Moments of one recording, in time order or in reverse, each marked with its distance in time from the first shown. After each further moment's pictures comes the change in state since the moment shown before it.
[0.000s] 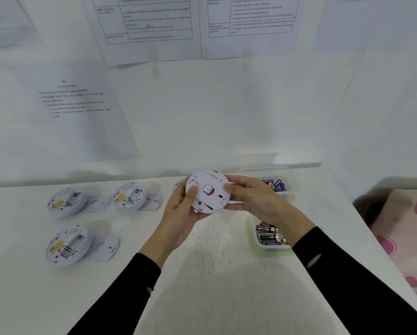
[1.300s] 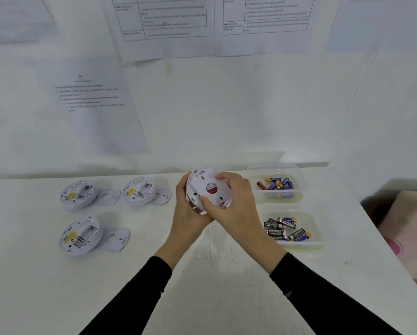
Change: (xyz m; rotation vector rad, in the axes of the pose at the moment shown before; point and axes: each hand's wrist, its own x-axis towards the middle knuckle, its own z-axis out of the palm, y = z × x) left_hand -0.024 -0.013 0.000 0.343 0.113 0.315; right_hand -0.017 0.039 0.079 -0.704 0.497 -0.712
